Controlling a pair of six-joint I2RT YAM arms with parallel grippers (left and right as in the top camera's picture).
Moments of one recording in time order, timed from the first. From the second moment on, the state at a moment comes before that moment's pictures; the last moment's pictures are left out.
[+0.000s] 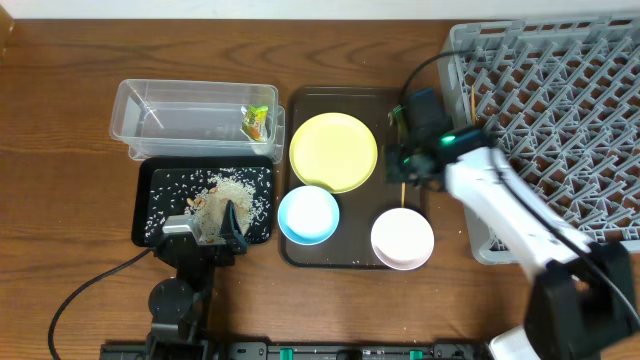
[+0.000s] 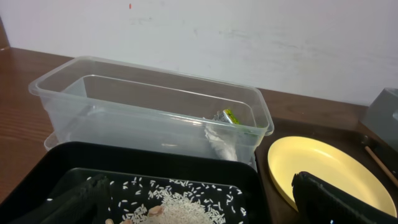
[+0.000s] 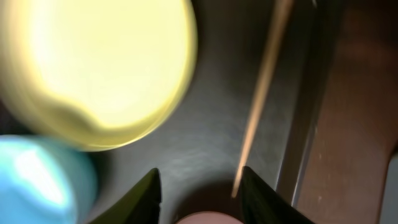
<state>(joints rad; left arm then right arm) -0.09 0.01 0.04 -0.14 -0.08 -0.20 0.44 1.70 1.22 -0.74 0.00 0.40</state>
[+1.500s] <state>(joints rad) -0.09 0.01 0.04 -0.14 -0.08 -0.20 -0.05 1.69 1.31 -0.61 -0.10 -0.05</state>
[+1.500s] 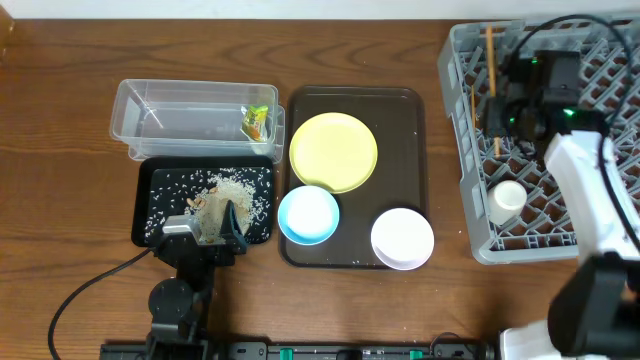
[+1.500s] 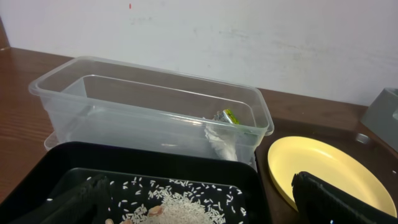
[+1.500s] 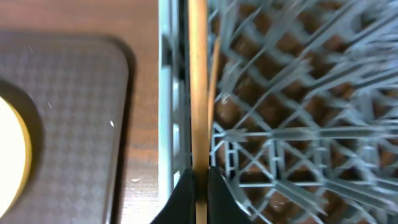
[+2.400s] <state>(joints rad) -0.09 0.01 0.04 -0.14 -0.08 -0.20 0.38 1.46 1.00 -0.97 -0.07 0.32</state>
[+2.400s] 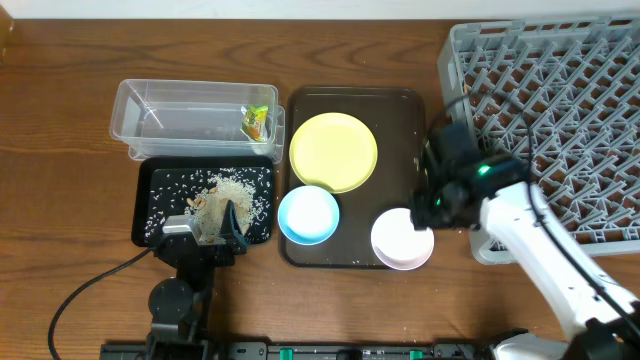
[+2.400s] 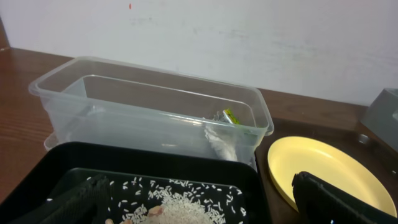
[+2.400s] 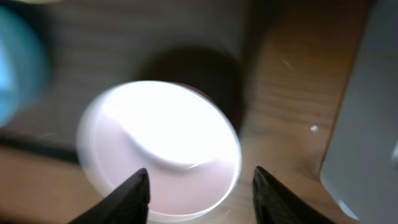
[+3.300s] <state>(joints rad) -0.09 0.01 0.04 -0.14 -0.08 -0.20 0.38 1.27 1.16 -0.79 0.58 0.44</state>
